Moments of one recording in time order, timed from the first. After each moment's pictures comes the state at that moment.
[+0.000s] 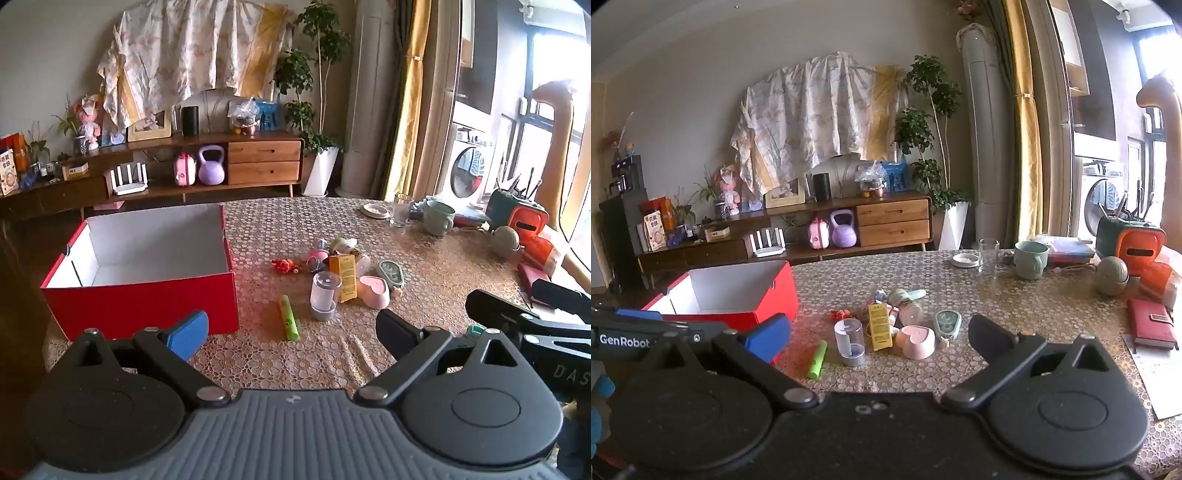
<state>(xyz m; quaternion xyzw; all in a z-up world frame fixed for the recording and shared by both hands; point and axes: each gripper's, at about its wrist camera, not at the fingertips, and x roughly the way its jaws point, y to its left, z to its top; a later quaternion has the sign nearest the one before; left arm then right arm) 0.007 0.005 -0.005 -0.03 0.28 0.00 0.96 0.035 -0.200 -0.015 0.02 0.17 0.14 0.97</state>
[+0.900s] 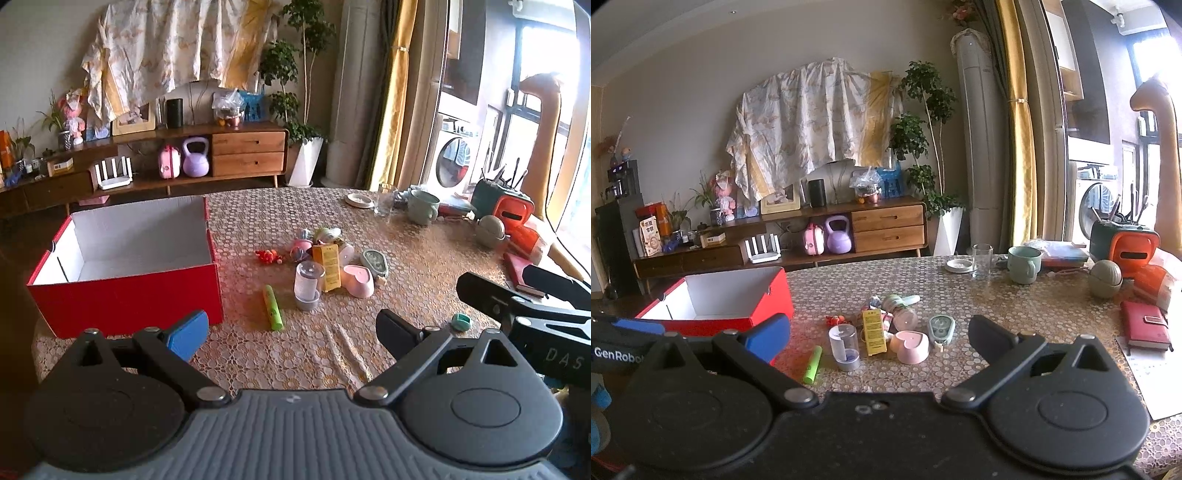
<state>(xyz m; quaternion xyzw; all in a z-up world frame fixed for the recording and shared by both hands) 0.005 0.000 -0.003 -0.03 0.30 -0.03 0.95 0.035 -0.200 -0.009 0.03 0.17 0.13 0.98</state>
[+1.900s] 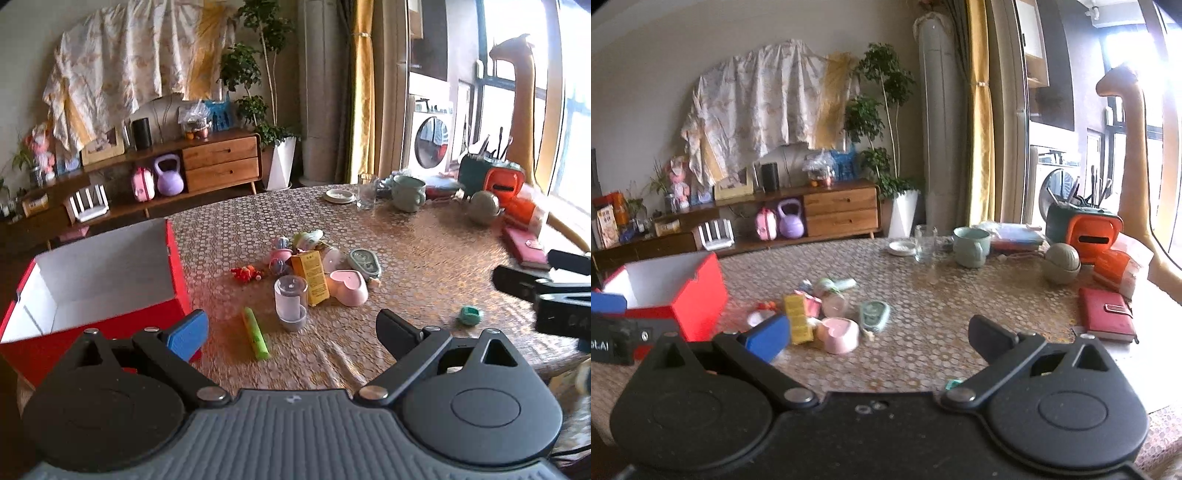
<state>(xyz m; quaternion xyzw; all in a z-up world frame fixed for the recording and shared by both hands) 0.060 -0.030 -0.025 0.04 0.29 -0.06 0.95 0.081 -0.252 -0.038 0.01 0.20 0.06 0.98</state>
